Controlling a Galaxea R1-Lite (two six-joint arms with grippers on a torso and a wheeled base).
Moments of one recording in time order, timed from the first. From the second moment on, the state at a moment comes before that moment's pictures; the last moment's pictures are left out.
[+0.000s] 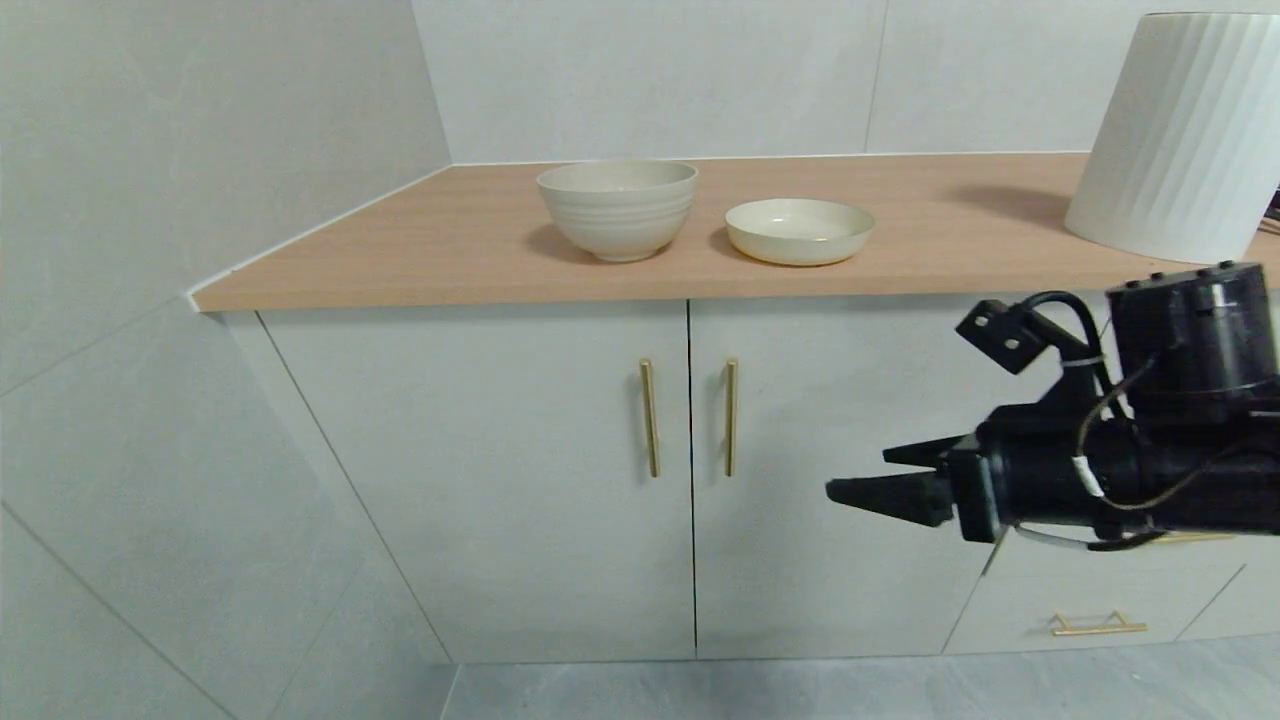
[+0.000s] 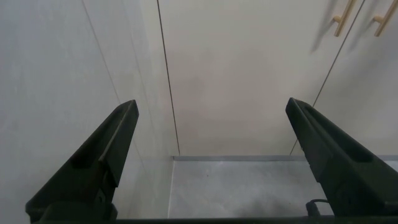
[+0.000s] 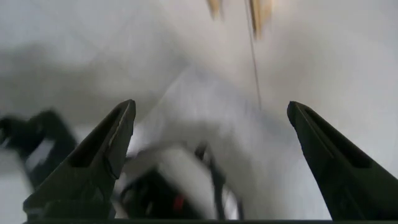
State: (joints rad) left arm 0.01 0.00 0.00 0.00 0.01 0.00; right arm 0.50 1.55 -0.88 -0.23 0.38 0.10
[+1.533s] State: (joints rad) left arm 0.01 0.00 0.00 0.00 0.01 0.00; right arm 0.58 2.13 -1.06 -0.93 0.35 0.34
